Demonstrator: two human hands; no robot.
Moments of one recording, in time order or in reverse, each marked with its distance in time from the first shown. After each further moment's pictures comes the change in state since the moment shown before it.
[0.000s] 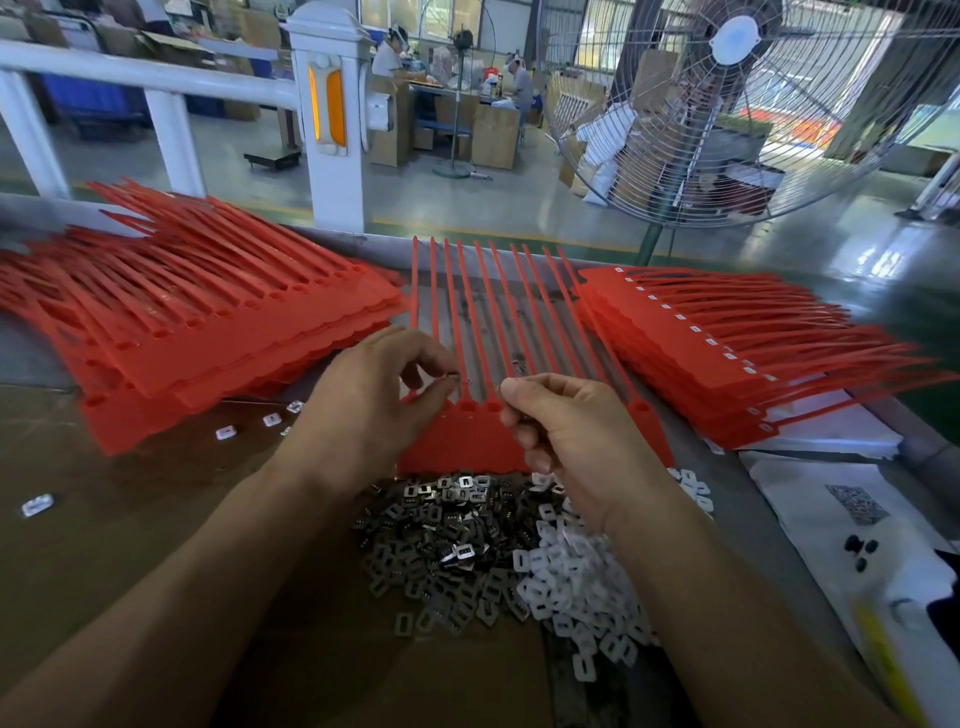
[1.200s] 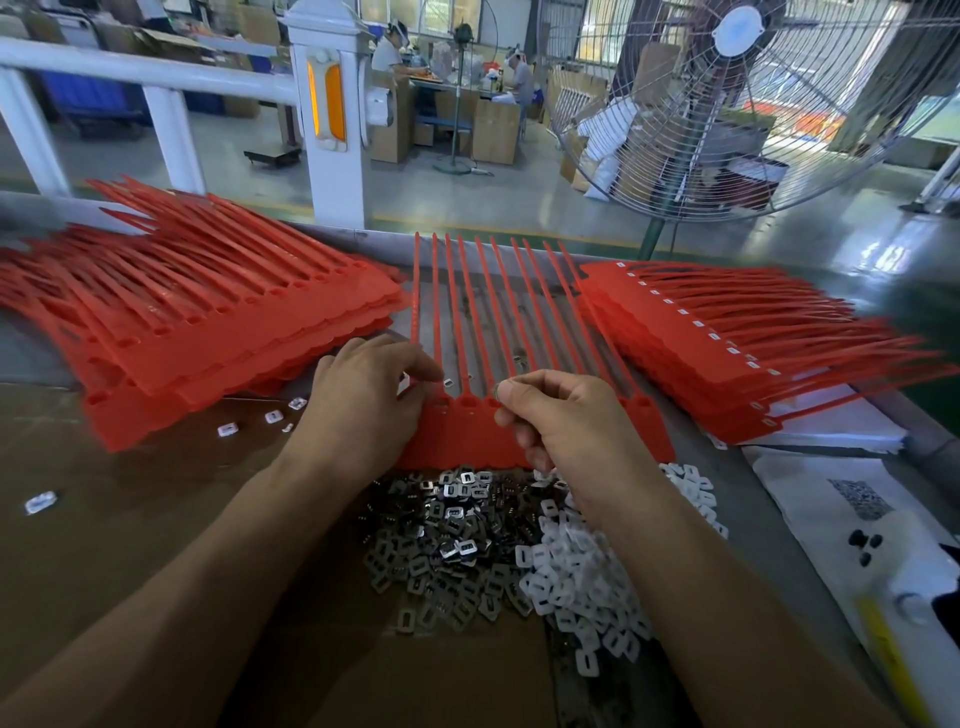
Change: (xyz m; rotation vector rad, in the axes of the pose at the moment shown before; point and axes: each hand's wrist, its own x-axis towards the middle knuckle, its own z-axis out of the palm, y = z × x) left_hand 0.001 -0.001 0.001 0.200 -0.075 -0.197; right_hand -0.004 0.002 0.002 -0.172 0.022 -0.070
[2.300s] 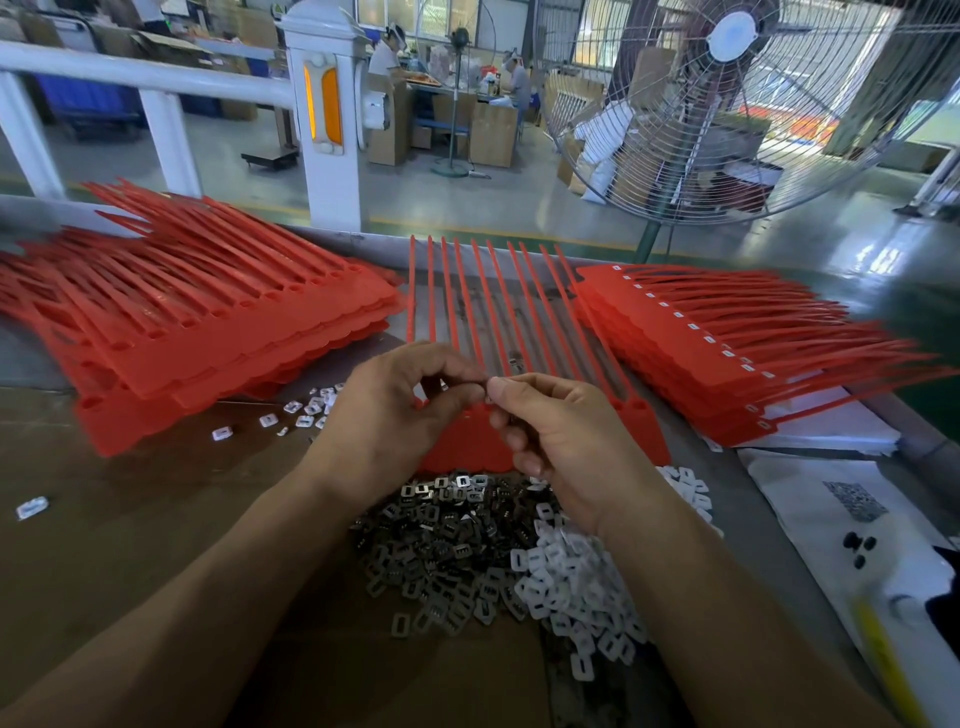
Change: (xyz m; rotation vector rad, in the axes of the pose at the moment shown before) left_hand -0.011 0.023 0.002 -0.428 -0.017 0.135; right_hand 0.006 0.005 0.000 0.237 -0.097 0.047
